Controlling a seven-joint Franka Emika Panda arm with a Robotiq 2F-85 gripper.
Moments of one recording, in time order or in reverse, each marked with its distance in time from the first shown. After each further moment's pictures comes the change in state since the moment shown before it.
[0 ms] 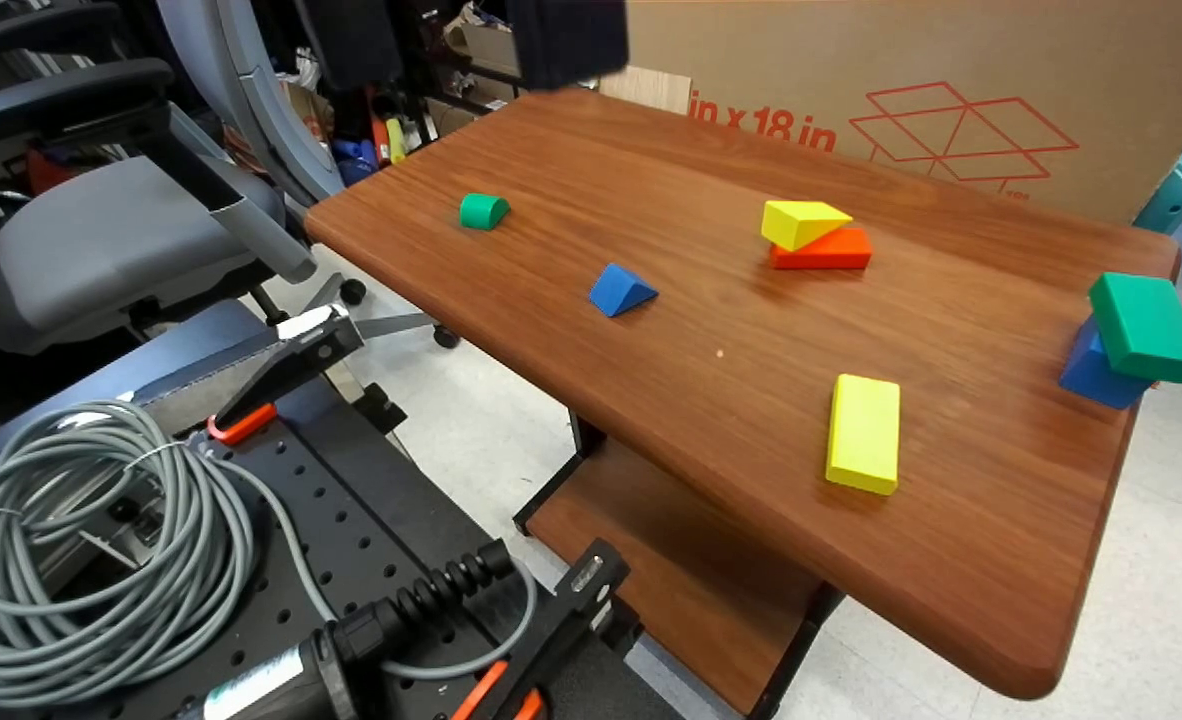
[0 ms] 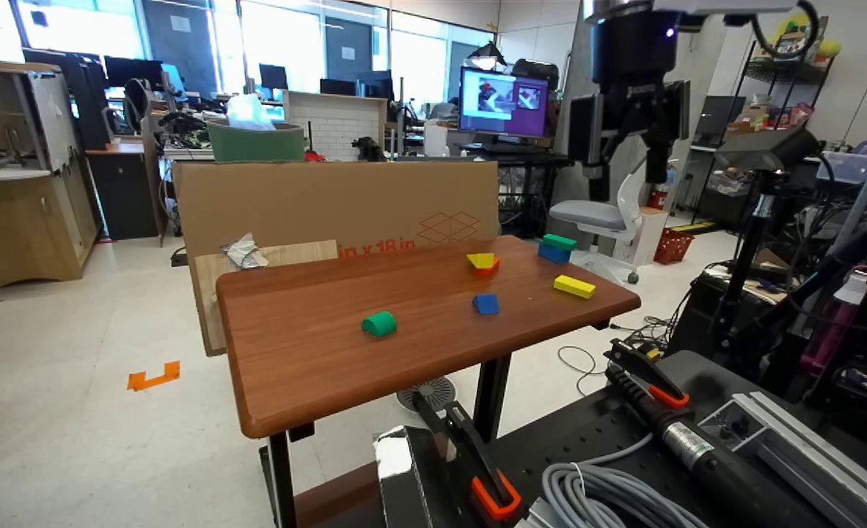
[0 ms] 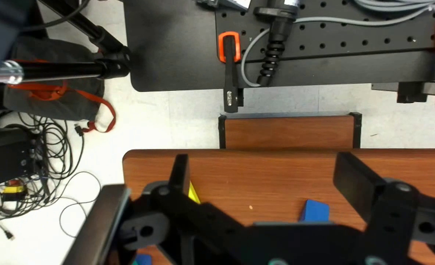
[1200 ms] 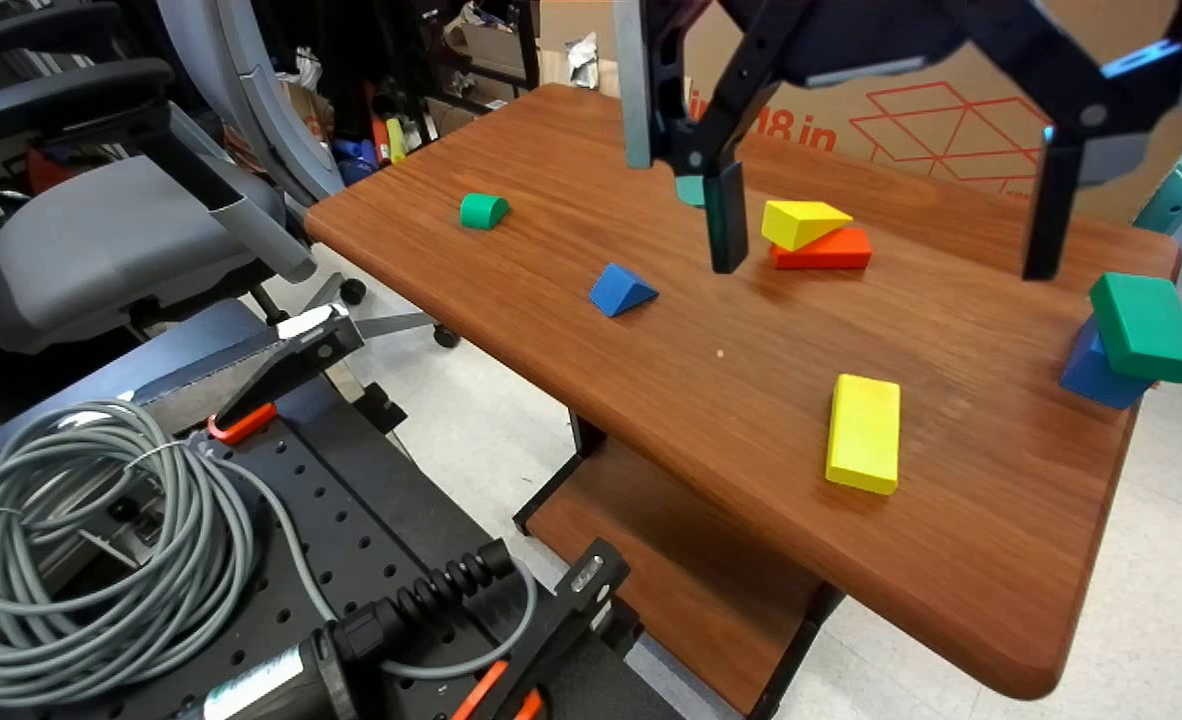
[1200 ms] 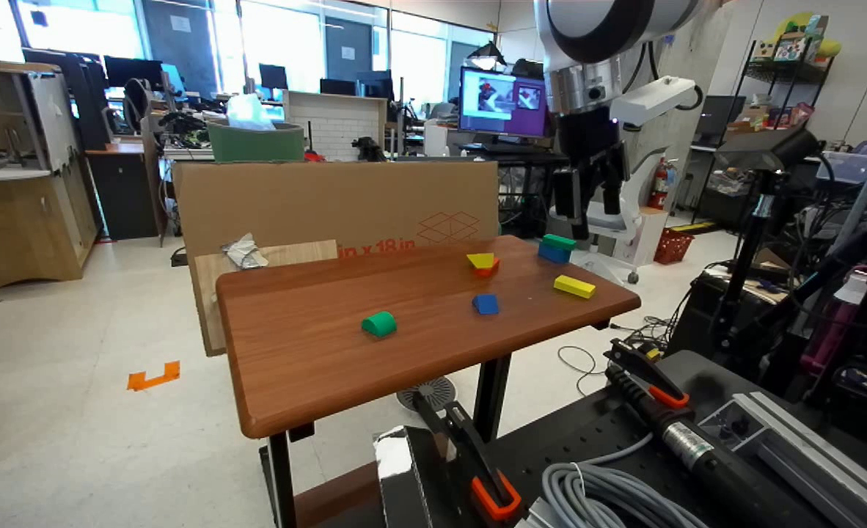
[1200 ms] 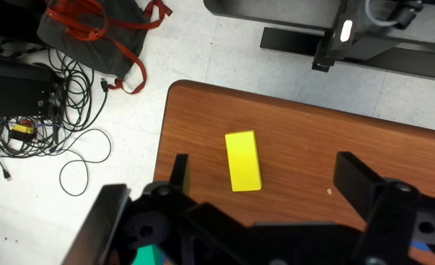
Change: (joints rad) arm -0.014 0.421 -0.096 0.249 -0.225 0.186 -0.149
